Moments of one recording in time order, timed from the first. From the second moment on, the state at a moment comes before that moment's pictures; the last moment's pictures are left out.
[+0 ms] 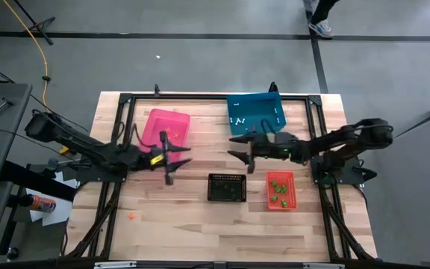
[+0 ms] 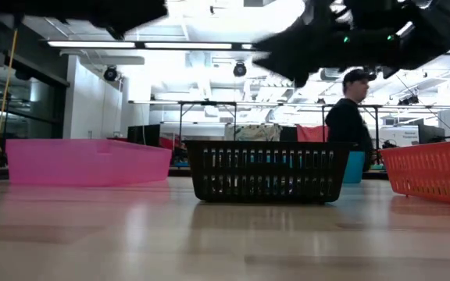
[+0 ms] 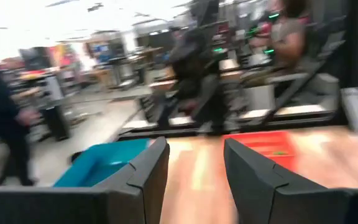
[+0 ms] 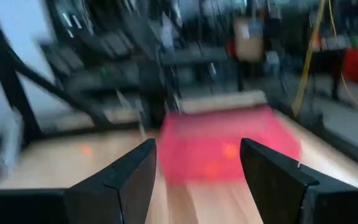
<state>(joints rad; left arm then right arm) -0.29 1.03 0.39 0.70 -0.47 0.19 -0.03 1.46 0.49 0.98 0.07 0.08</state>
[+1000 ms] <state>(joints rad) -0.02 1.23 0.39 0.92 -0.03 -0.04 -0.02 1.41 0.47 0.99 0.00 -0.01</state>
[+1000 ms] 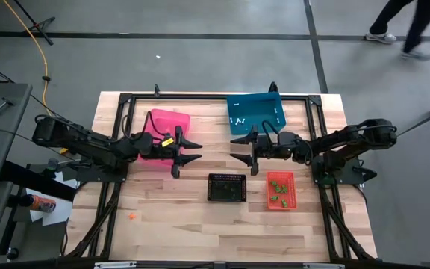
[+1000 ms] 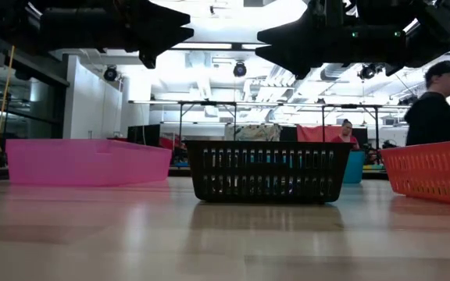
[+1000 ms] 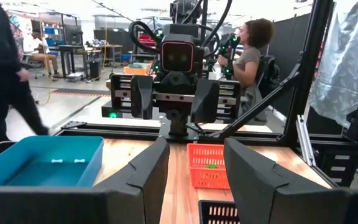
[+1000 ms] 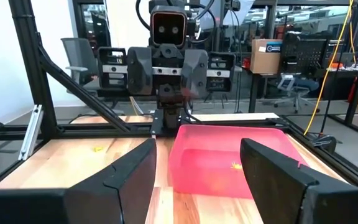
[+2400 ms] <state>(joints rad) -0.67 1.28 0.82 -0.51 -0.01 -0.88 -0.03 1.41 0.47 0.92 0.05 -0.03</state>
